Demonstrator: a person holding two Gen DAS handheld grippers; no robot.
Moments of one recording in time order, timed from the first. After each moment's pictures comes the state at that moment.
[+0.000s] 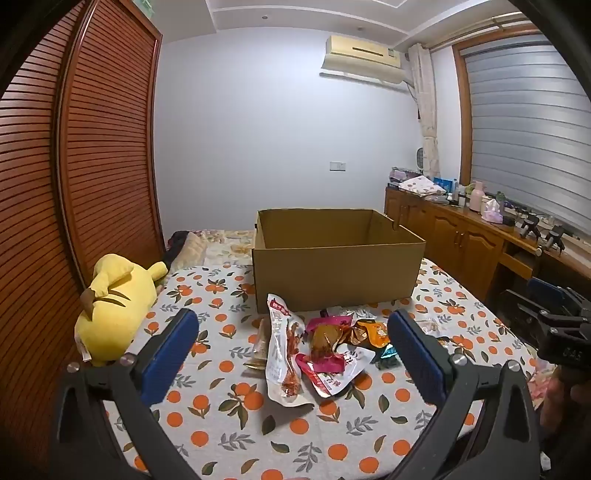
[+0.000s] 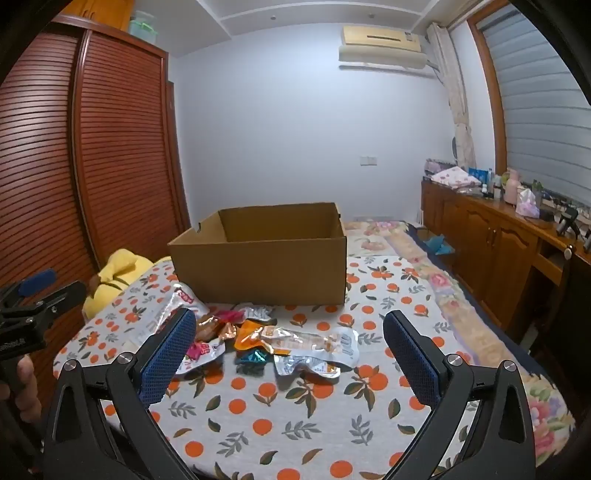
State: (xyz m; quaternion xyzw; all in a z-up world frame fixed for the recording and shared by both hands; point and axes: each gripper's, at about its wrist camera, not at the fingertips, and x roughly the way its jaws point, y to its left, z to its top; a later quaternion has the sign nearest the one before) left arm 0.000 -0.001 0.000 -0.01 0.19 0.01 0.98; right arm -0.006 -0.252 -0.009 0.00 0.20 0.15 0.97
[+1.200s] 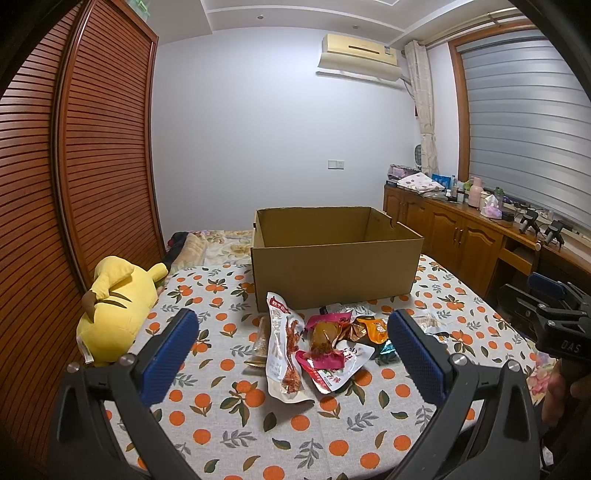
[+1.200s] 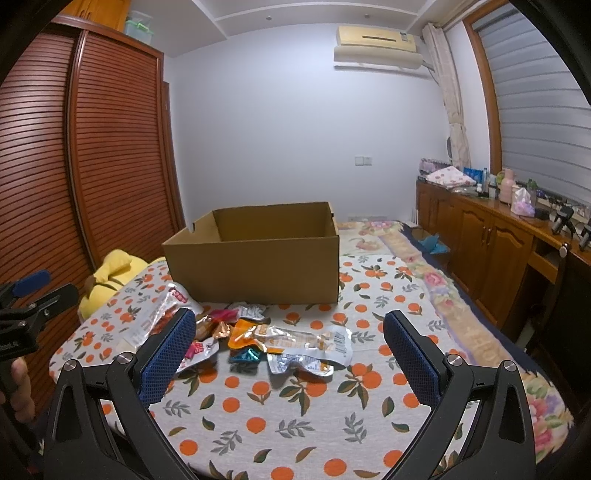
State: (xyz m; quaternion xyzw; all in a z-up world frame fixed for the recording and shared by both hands) left arm -0.004 0.000 0.000 -0.01 0.19 0.00 0.98; right arm -0.007 -0.254 -0.009 0.00 0.20 0.15 0.97
